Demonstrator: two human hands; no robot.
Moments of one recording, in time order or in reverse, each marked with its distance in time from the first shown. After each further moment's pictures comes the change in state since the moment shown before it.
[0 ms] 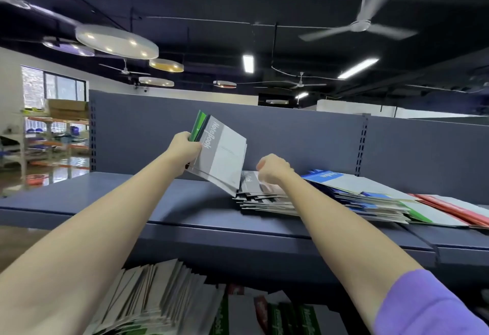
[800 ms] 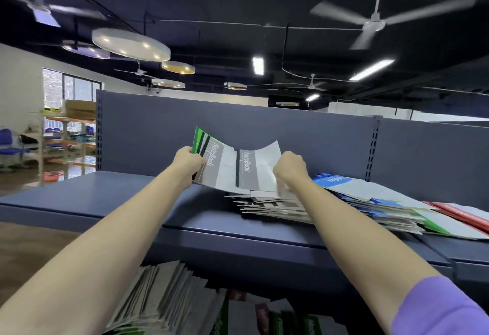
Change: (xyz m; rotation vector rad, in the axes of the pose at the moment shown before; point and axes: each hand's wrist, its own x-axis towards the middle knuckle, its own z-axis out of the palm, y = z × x) left_hand -0.002 -0.025 0.023 -0.226 0.012 -0.186; right_hand 0.022 0.022 -0.007 0.048 0.212 0.051
